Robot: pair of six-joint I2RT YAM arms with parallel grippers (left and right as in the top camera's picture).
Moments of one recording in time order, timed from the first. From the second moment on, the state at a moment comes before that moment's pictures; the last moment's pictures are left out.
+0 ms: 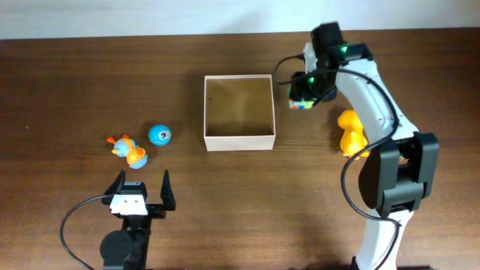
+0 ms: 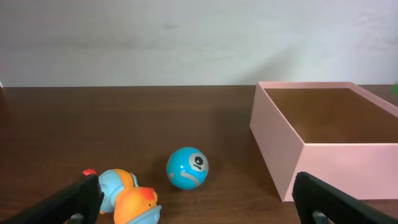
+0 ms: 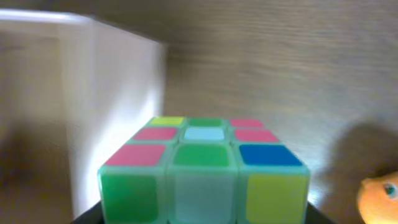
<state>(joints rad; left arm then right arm) -0.04 0.01 0.02 -0.08 -0.01 -0.02 0.16 2.12 1.92 -1.08 -0.23 0.10</state>
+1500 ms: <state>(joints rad) -0.04 0.01 0.02 -0.08 -0.01 -0.02 0.65 2.30 2.10 -0.84 0.18 0.45</state>
